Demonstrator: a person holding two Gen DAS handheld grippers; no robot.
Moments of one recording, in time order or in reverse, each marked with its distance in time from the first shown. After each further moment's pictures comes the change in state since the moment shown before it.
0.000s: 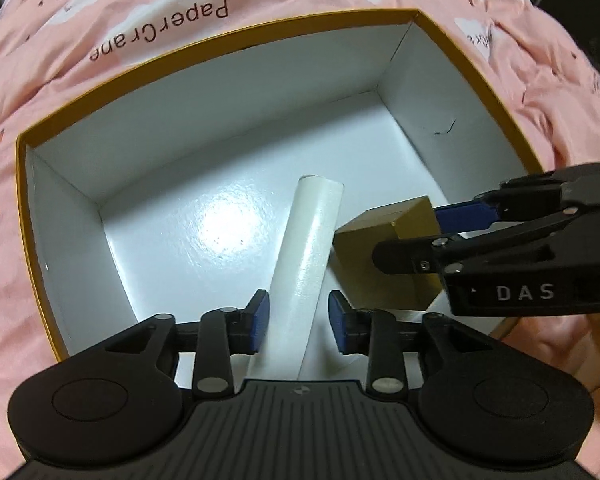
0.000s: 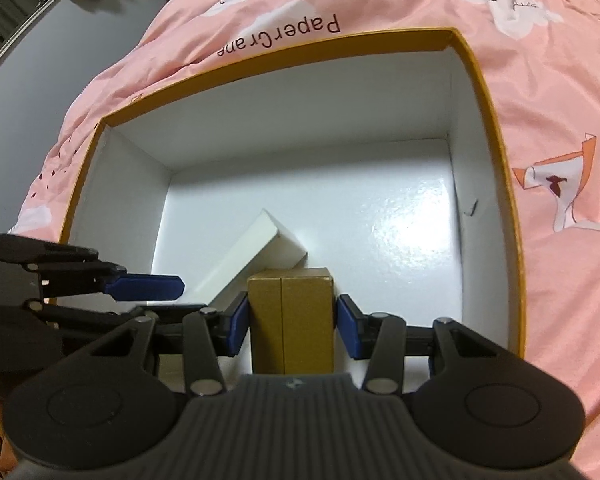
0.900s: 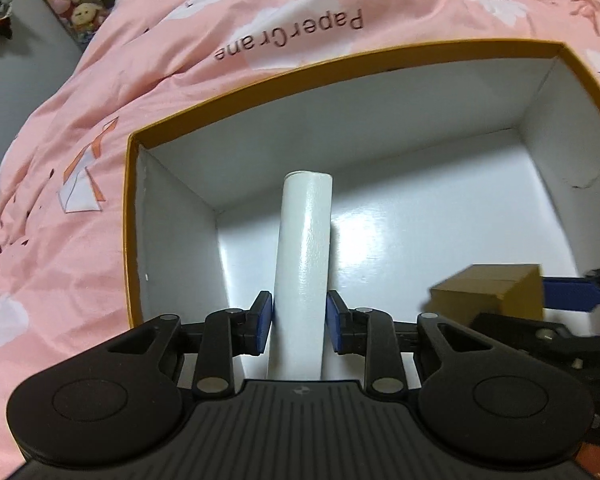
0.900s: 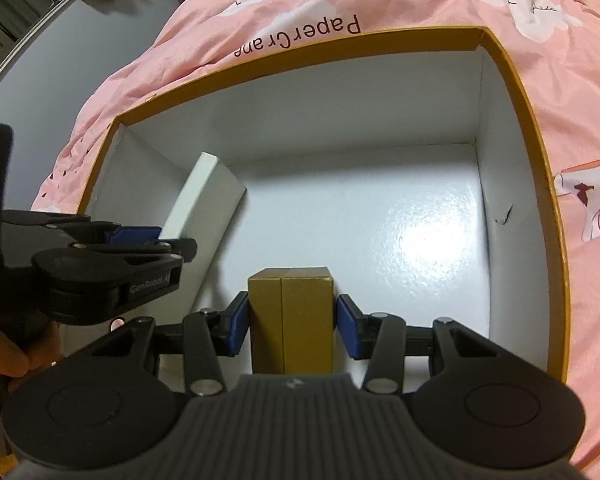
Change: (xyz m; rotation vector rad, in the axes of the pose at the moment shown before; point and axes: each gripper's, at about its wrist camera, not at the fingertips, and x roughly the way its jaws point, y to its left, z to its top) left arm 0.013 0.016 0.019 -0.178 -0.033 0.348; right arm 0.010 0.006 -0.001 -0.009 -0.023 0.046
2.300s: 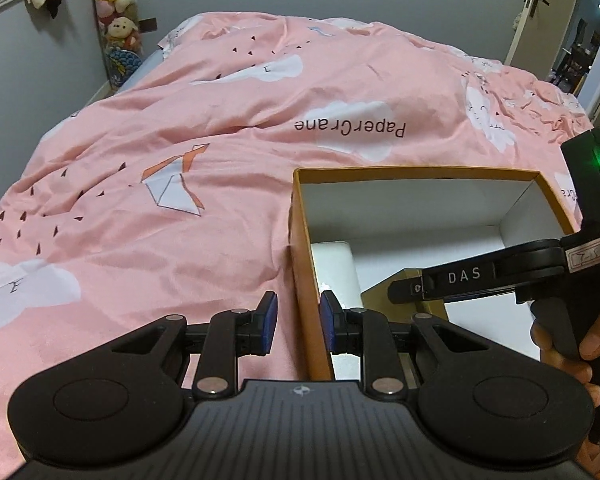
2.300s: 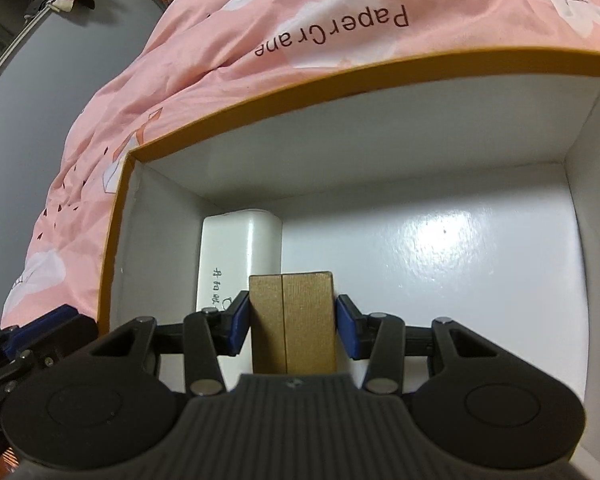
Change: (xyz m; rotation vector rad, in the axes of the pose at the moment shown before) left arm -0.066 0.110 -0.060 -0.209 -0.271 -0.170; right arm 0.046 0.059 0.044 0.081 0.038 -0.001
